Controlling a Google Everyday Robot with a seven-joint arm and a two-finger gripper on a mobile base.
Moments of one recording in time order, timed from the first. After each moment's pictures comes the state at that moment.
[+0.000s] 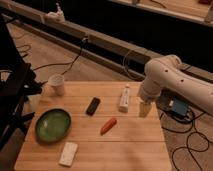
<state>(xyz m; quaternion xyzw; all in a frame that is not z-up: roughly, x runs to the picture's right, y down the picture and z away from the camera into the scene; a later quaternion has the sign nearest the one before) 0.188 0.083 0.706 -0.31 -0.04 0.07 0.95</state>
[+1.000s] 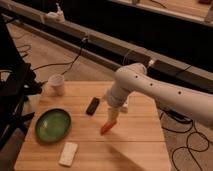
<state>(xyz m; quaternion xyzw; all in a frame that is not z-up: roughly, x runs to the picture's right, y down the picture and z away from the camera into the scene) -0.013 0.118 0.712 -0.30 -0.25 -0.10 0.91</state>
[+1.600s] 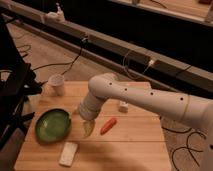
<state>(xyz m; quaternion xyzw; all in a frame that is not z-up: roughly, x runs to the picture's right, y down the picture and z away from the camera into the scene) -0.117 0.169 0.673 -0.33 -0.37 -0.21 0.84</state>
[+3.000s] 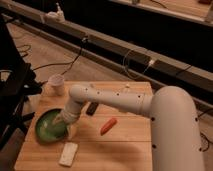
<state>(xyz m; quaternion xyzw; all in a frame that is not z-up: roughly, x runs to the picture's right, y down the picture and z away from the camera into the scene) -0.223 0.215 0.772 -0.34 -0.44 -0.28 0.78</state>
